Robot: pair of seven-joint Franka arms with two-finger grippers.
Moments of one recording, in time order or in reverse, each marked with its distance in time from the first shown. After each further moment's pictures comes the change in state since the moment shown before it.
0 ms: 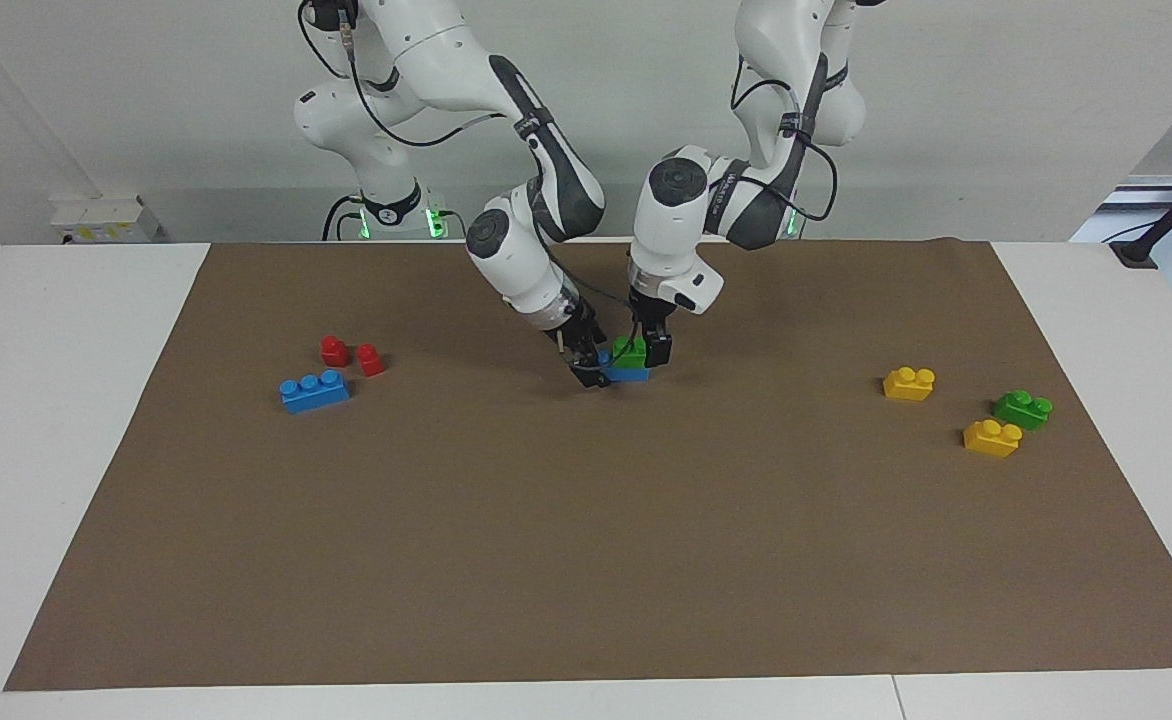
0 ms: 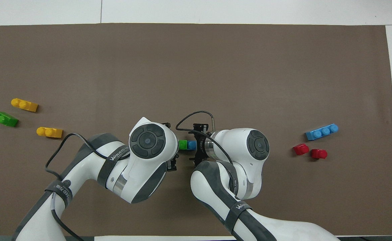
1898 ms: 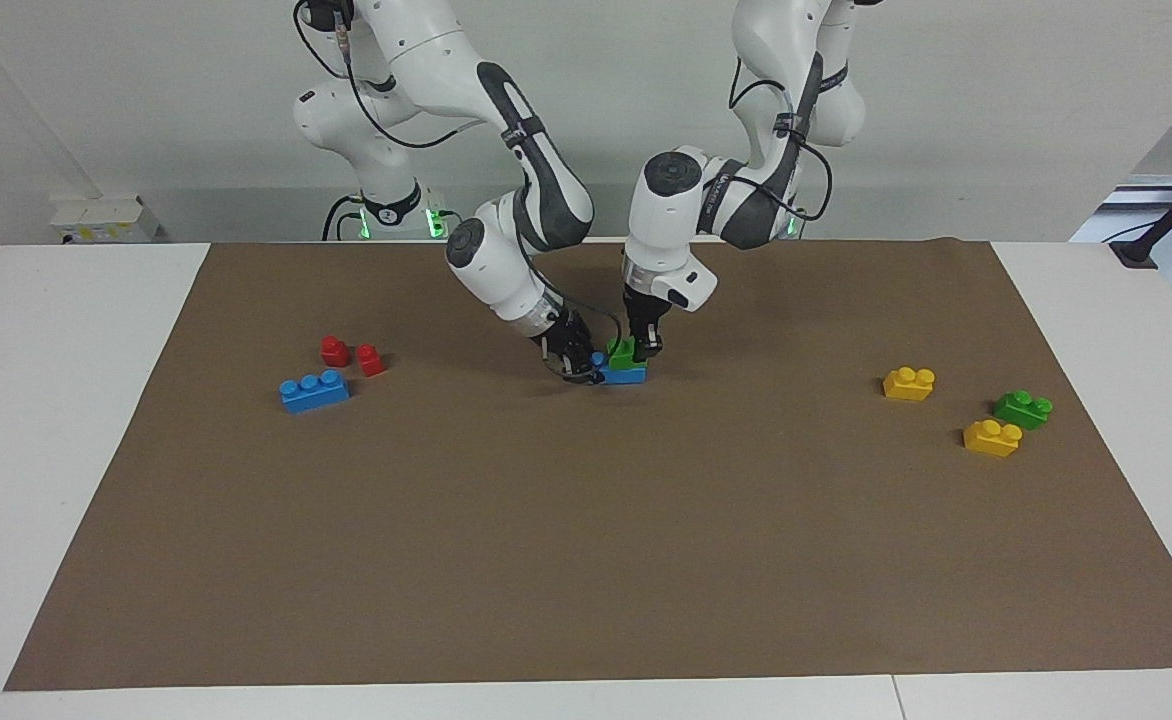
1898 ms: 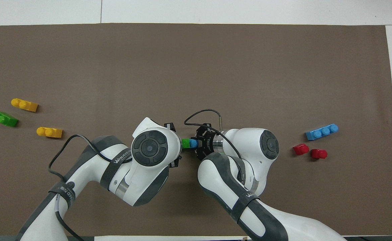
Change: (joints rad) left arm -0.020 -0.003 0.006 -0.014 0.028 0.086 -0.003; right arm -0.022 -0.001 -0.006 -0.018 0.167 0.013 -0.171
